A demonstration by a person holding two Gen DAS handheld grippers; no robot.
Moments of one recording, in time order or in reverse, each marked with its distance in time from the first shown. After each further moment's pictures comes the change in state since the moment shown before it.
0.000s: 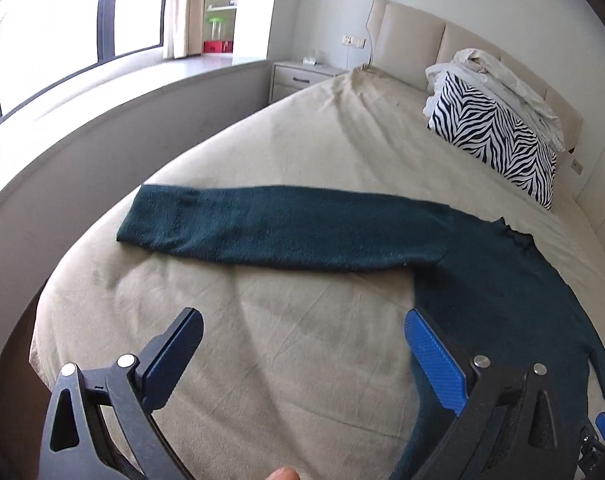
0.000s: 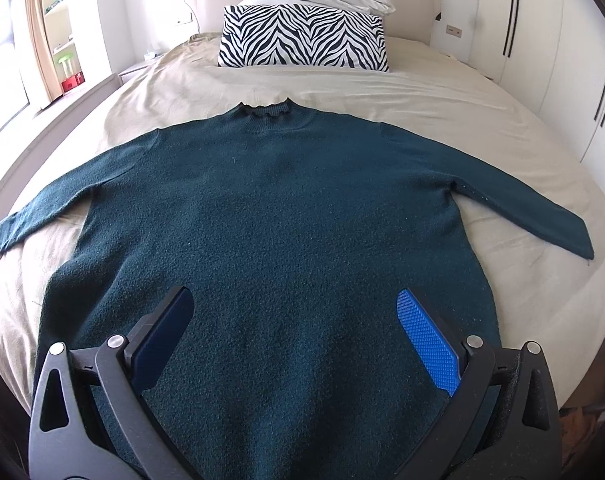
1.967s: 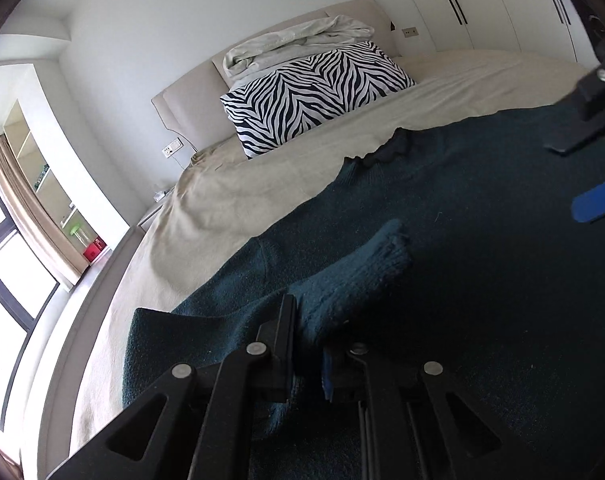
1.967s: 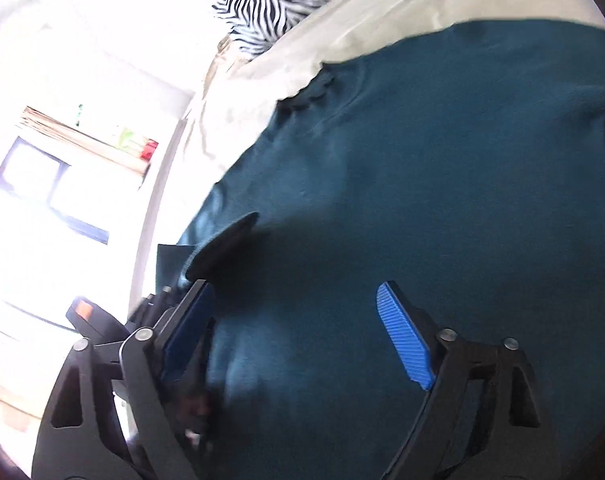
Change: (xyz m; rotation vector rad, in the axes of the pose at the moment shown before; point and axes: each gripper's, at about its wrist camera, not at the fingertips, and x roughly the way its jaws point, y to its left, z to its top) left arm 0.094 -0.254 -0.048 0.920 -0.316 -0.052; right arm 0.152 -0.055 0.079 0.472 0.254 0.690
